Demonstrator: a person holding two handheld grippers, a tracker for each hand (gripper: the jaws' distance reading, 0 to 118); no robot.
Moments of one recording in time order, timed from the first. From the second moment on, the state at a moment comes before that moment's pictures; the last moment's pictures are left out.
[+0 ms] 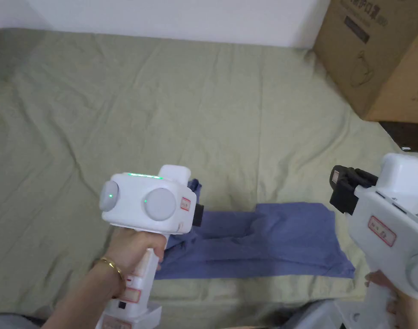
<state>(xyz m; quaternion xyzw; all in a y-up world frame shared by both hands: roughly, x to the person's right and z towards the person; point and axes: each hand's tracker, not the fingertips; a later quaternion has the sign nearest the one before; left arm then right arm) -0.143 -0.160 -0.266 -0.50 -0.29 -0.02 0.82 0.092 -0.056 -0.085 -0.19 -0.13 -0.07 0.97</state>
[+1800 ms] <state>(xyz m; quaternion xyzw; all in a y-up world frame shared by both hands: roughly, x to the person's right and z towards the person) -0.272 -0.156 -0.305 -0.46 -0.29 0.20 0.82 0.105 -0.066 -0.069 -0.20 -0.15 -0.07 0.96</state>
